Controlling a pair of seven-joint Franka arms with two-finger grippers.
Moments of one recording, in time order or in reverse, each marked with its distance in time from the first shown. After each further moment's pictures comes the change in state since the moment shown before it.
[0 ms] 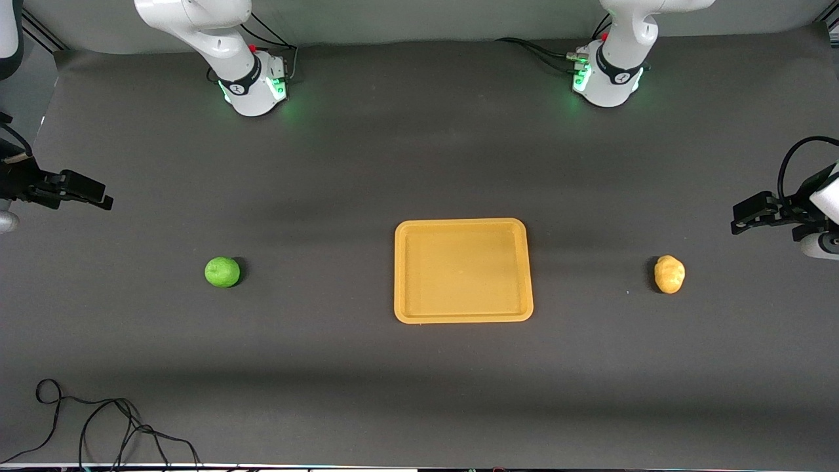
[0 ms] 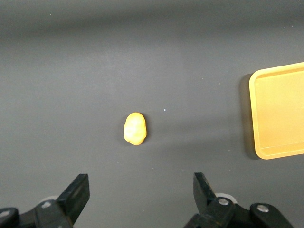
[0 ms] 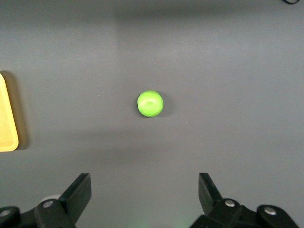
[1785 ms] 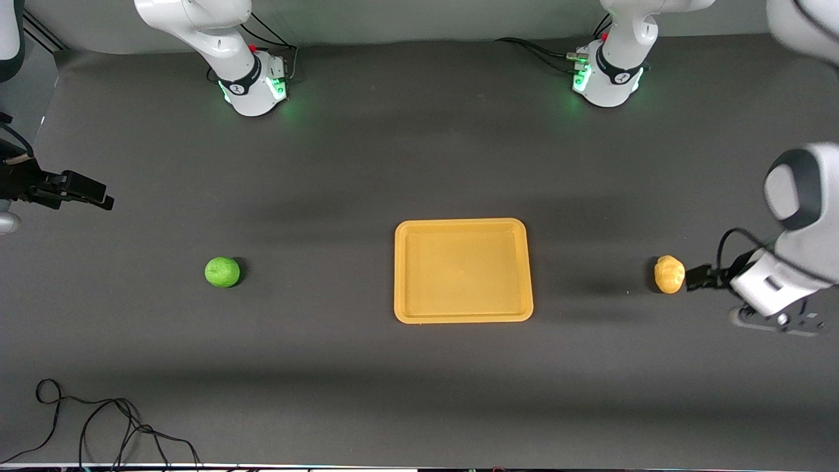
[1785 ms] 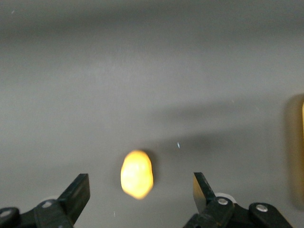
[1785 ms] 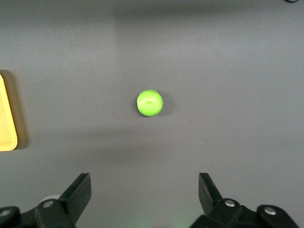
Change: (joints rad) left arm 0.003 0.276 0.001 -0.084 0.003 0.369 0.029; right arm 0.000 0.000 0.000 -0.004 -0.002 0.000 0.000
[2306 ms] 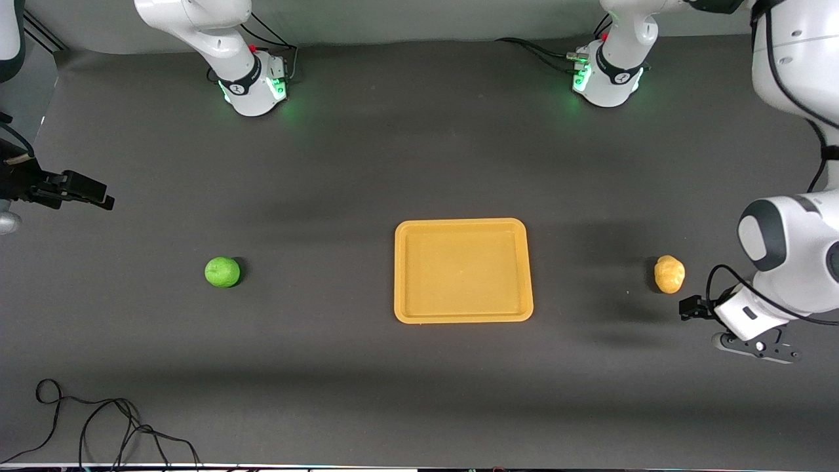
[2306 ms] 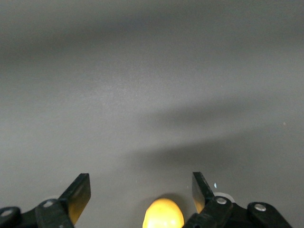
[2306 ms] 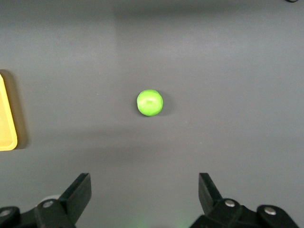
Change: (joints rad) left arm 0.047 0.156 0.001 0.000 -0.024 0.211 0.106; right arm 0.000 0.000 0.000 -0.002 0.000 -0.001 0.000
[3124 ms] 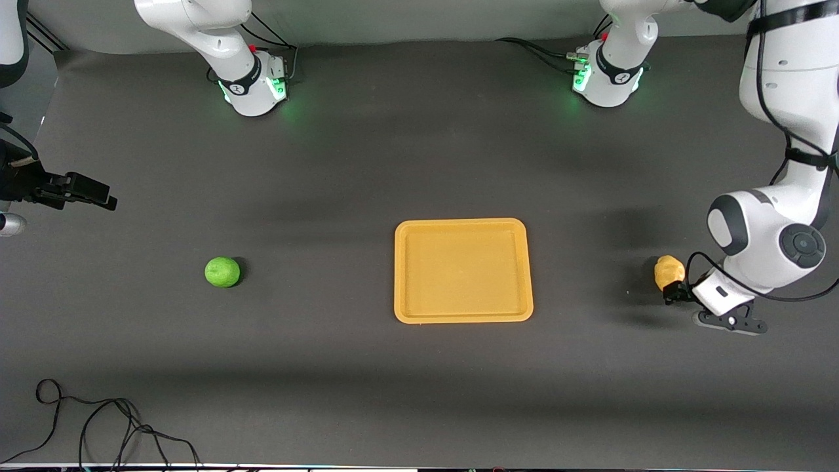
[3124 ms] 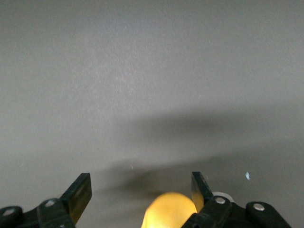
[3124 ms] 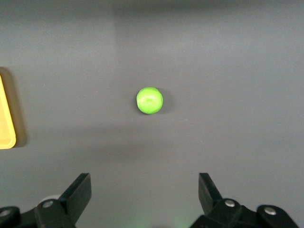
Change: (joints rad) left arm 0.038 -0.055 0.000 -0.319 -0.031 0.281 0.045; right arm 0.000 0.004 0.000 -0.007 0.000 -0.002 0.000
